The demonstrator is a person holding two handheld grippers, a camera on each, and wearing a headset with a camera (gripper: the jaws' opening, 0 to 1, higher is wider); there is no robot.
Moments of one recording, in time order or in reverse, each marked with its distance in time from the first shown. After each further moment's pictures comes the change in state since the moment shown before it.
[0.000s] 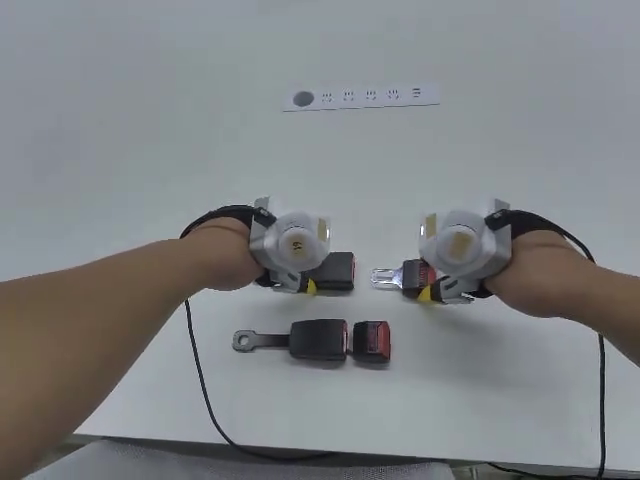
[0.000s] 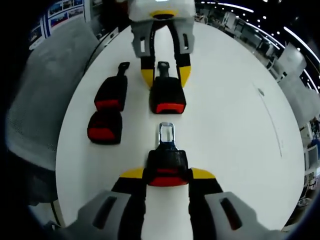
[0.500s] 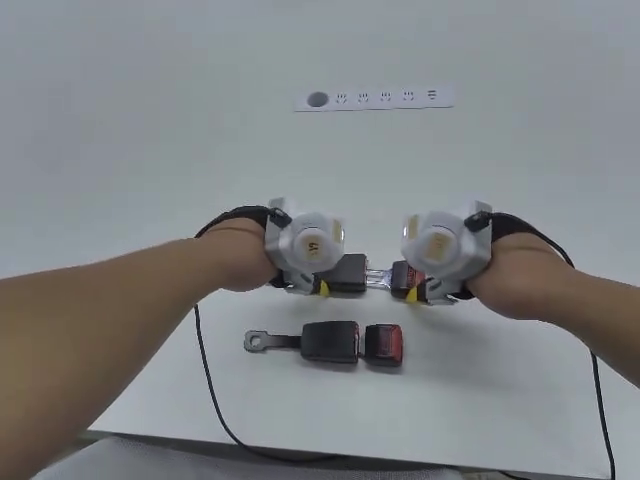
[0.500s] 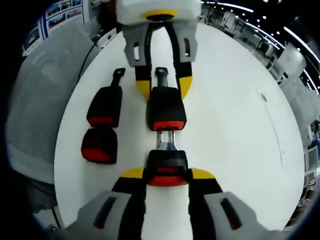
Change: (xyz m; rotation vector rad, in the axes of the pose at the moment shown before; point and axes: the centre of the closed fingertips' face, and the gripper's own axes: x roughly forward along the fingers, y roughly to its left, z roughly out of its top) left arm 0.001 0.000 0.000 -0.008 0.001 -0.002; right arm 0.016 -0.005 0.019 0.001 -0.007 -0.007
